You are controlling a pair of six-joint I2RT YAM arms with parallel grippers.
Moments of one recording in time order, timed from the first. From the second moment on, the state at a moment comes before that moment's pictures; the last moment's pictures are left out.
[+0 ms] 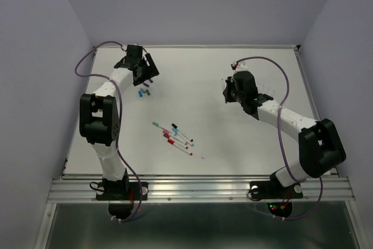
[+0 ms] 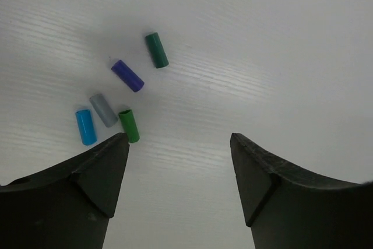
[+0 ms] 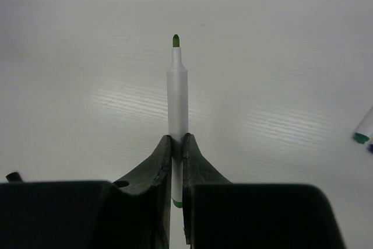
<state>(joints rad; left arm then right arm) -0.16 1.94 1.49 -0.42 -0.02 -0.56 0.49 1.50 0.95 0.00 0.15 0.28</state>
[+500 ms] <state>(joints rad) -0.16 1.61 1.31 -0.22 0.06 -0.55 0.08 1.48 0.95 -0.09 0.33 0.40</state>
